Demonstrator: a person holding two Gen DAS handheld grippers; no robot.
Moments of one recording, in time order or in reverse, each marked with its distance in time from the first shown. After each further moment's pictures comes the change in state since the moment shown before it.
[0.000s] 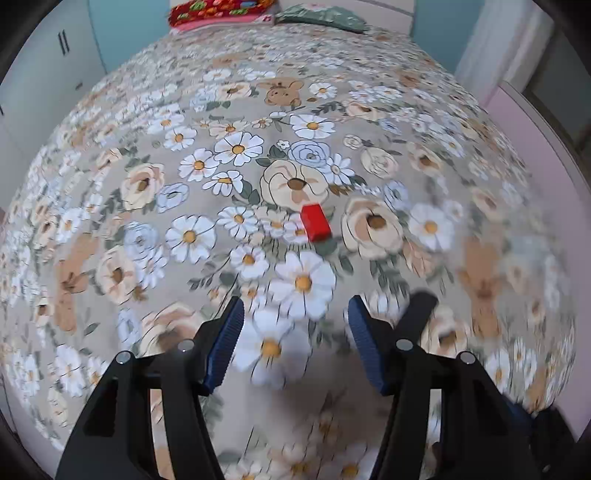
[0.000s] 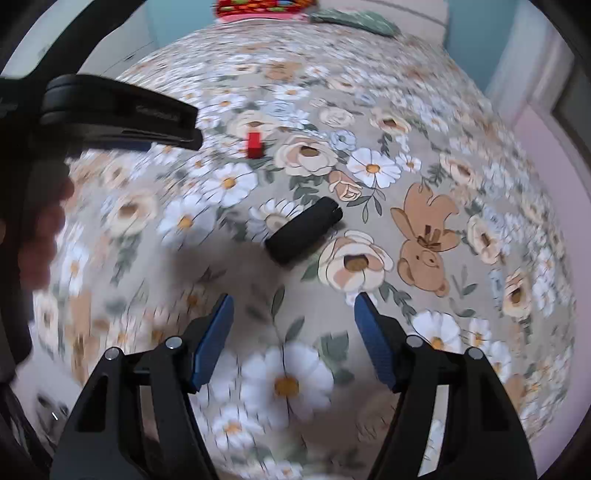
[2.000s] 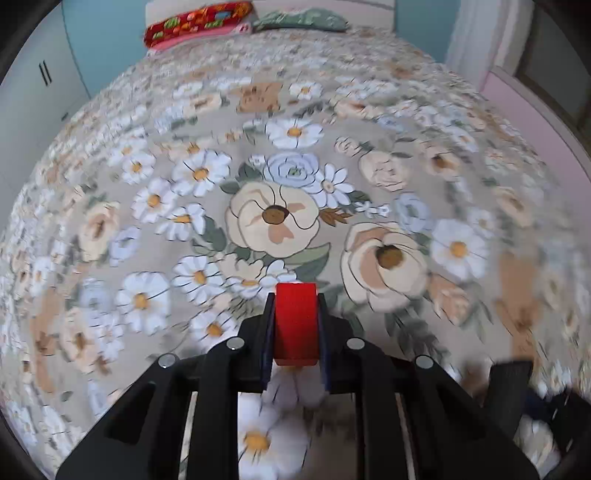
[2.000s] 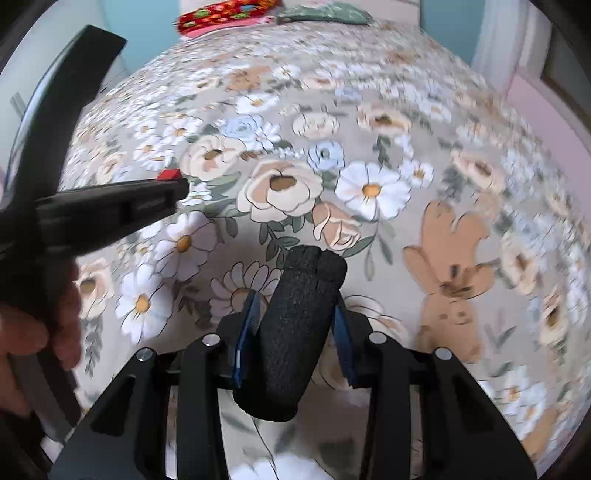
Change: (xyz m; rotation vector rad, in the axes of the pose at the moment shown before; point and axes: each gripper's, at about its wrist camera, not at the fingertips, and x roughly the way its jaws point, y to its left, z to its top) left arm 0.057 -0.026 0.025 0.123 -0.066 0.032; right arm 0.059 -0.030 0.052 0.095 -0.045 0.018
